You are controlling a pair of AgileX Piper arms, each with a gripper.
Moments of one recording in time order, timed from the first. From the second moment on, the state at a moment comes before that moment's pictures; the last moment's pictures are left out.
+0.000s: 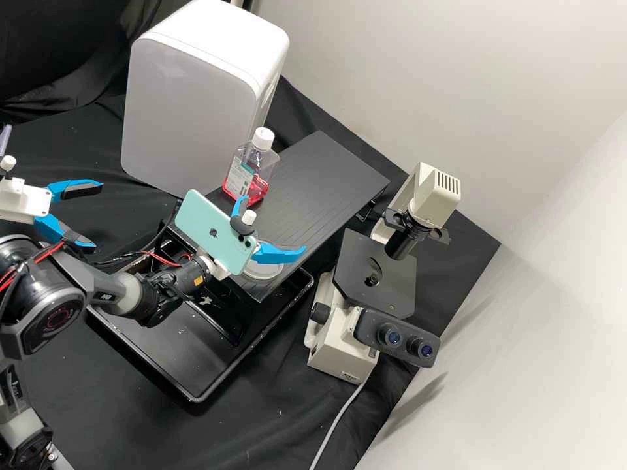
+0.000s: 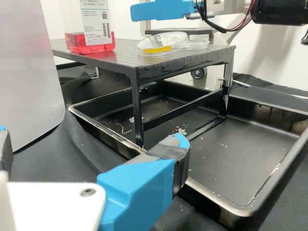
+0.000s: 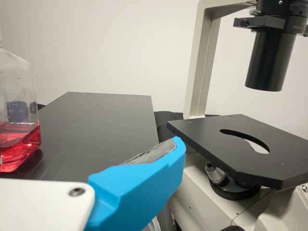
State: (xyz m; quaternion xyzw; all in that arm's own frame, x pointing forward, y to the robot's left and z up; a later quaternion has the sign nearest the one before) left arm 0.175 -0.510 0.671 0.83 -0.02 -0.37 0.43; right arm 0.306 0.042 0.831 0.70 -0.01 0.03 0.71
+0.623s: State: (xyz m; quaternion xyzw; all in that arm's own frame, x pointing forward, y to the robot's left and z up) left arm 0.177 -0.512 0.668 0.82 -0.02 -0.37 0.44; right arm 0.299 0.045 0.830 0.70 0.00 0.03 0.71
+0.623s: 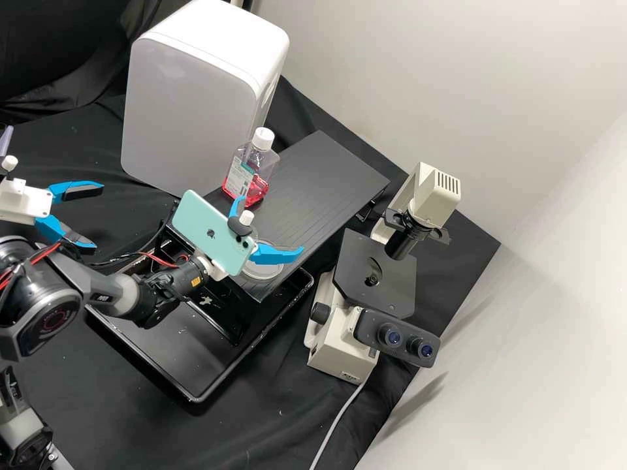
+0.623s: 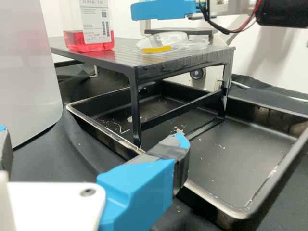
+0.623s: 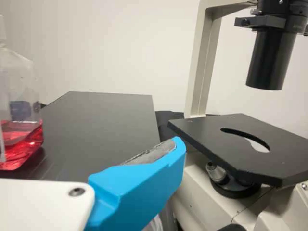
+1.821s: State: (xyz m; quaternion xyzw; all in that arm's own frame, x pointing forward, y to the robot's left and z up) left arm 0.172 -0.514 0.657 0.82 -0.01 -0.39 0.43; right arm 0.231 0.047 0.803 0.68 0.03 0.03 0.74
